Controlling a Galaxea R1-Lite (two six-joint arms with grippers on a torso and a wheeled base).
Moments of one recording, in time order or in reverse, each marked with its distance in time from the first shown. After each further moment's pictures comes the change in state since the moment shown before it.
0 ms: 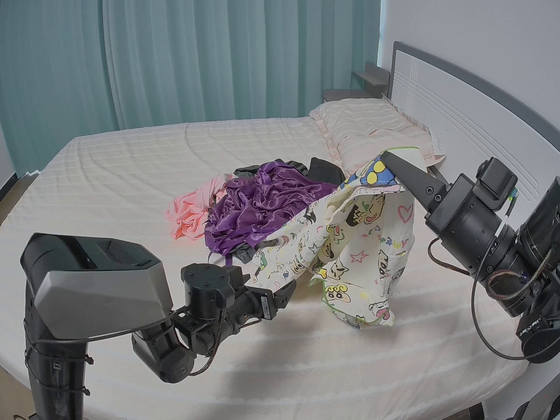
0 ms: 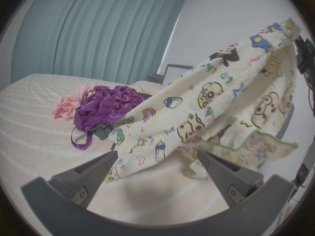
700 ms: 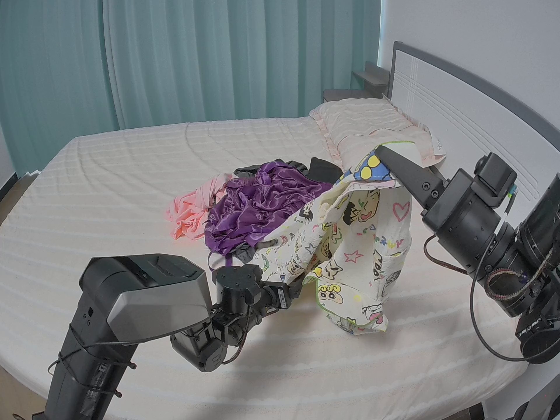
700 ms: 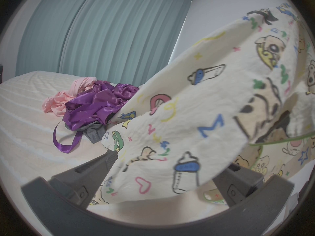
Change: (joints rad) left arm 0.012 0.253 -0.308 0.002 0.051 -0.022; right arm 0.029 0.004 -0.025 0.002 -0.007 0.003
